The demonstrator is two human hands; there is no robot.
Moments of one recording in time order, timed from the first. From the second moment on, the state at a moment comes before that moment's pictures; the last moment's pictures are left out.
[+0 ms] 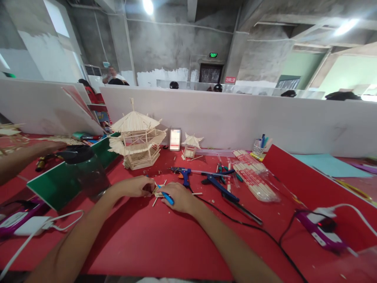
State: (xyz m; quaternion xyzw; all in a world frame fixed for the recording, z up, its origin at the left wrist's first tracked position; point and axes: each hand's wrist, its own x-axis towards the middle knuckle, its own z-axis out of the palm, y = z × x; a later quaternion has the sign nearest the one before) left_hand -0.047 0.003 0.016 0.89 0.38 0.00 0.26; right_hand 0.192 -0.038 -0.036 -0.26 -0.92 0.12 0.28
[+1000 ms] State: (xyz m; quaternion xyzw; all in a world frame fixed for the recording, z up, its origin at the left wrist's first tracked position) left_hand -0.027 -0.003 0.009 0.90 0.37 0.09 0.21; right_hand 0.207 -0.036 -0.021 -0.38 -0.72 0.40 0.42
